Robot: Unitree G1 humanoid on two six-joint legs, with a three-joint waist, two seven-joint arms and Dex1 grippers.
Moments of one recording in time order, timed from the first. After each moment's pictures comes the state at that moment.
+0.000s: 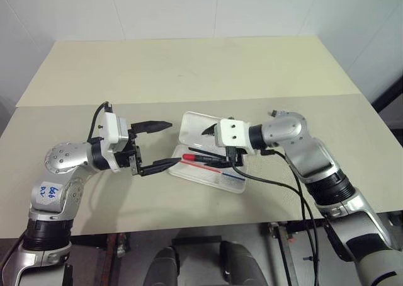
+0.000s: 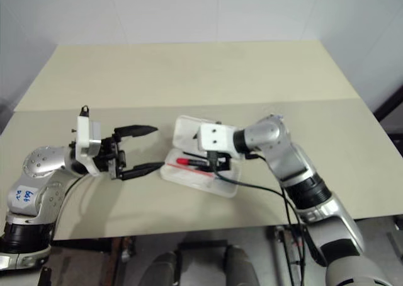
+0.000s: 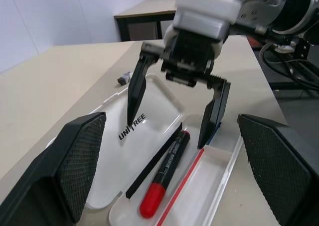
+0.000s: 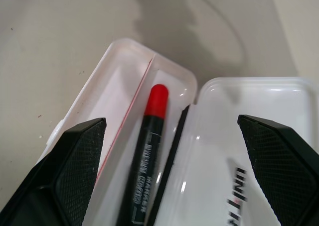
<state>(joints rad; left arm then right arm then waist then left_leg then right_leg) -0.35 0.65 0.13 -0.22 -0.54 0.26 -1.05 -0.80 -0.54 0.35 -0.07 -0.02 0.31 1.19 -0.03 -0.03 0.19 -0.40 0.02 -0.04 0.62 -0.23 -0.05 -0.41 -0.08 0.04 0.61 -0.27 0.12</state>
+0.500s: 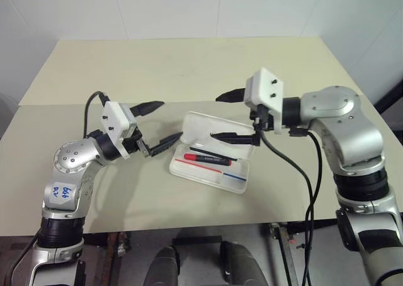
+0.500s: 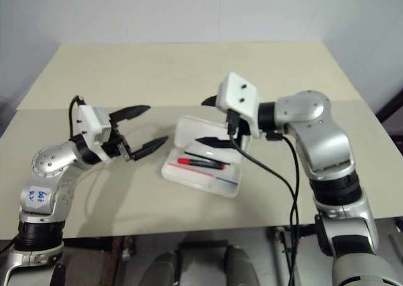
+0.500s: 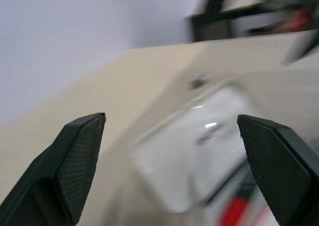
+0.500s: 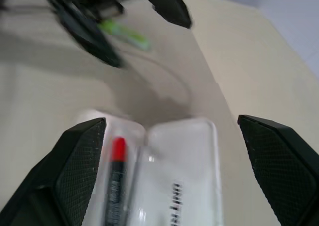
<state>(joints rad) -0.38 0.55 0.14 -0.23 -0.30 0.20 -0.67 -0.81 -0.62 0.07 -0.31 0.32 0.70 1.17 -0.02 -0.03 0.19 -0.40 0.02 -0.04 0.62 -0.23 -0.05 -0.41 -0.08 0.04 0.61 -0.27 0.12</state>
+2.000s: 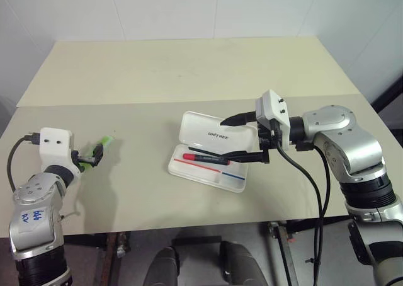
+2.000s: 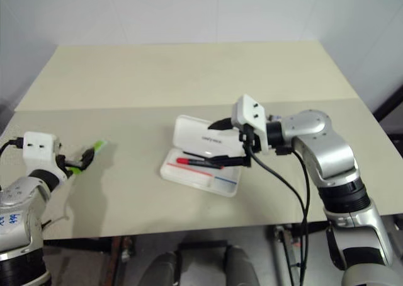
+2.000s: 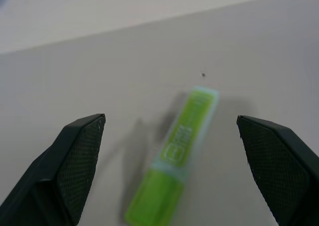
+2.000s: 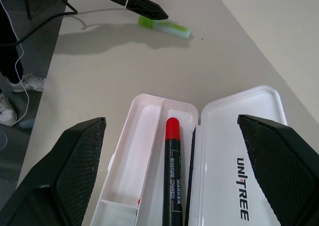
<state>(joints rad) -0.16 0.50 0.51 -0.29 -0.13 0.77 -0.35 -0.73 -0.68 0.15 -0.16 0.41 0.57 1.22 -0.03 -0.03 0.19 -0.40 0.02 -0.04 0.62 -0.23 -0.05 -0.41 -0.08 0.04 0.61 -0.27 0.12</state>
